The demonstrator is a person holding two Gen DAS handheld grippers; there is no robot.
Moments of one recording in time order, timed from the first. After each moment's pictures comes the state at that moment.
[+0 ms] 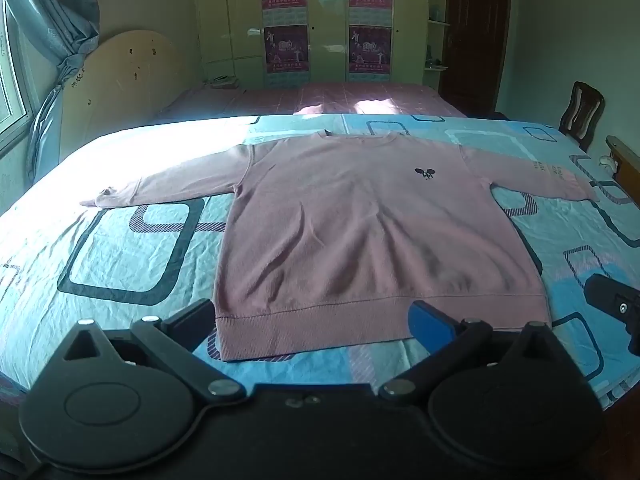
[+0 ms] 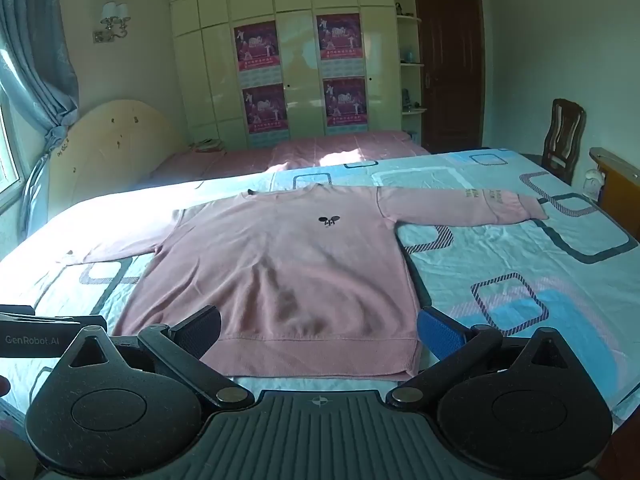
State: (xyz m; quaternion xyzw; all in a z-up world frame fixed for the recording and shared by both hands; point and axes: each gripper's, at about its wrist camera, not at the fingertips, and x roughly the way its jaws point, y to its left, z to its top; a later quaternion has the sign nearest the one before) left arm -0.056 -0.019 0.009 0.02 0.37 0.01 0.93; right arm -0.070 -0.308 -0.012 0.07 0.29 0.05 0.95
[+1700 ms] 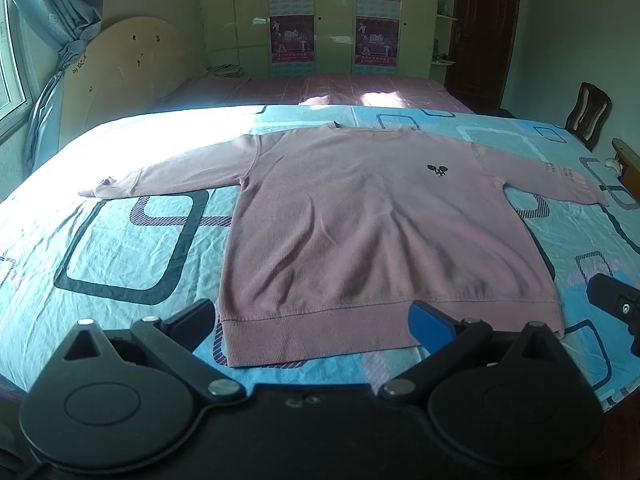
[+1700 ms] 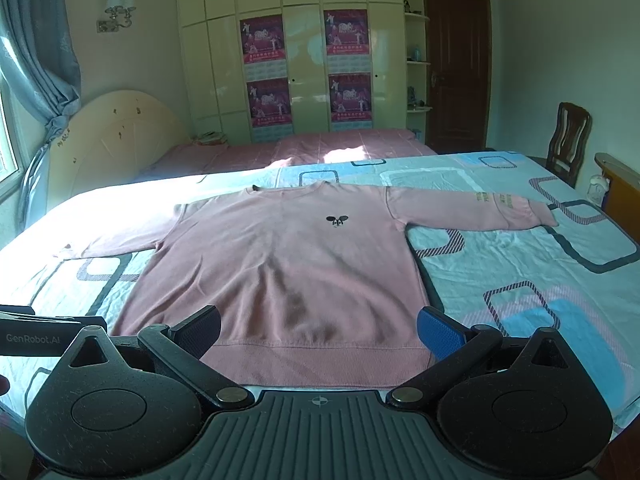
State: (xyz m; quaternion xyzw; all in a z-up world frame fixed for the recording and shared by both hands) left arm -0.035 -0.004 0.001 0.01 0.39 0.01 0.92; right arm -0.049 -0.291 -0.015 0.03 0.29 0.05 0.96
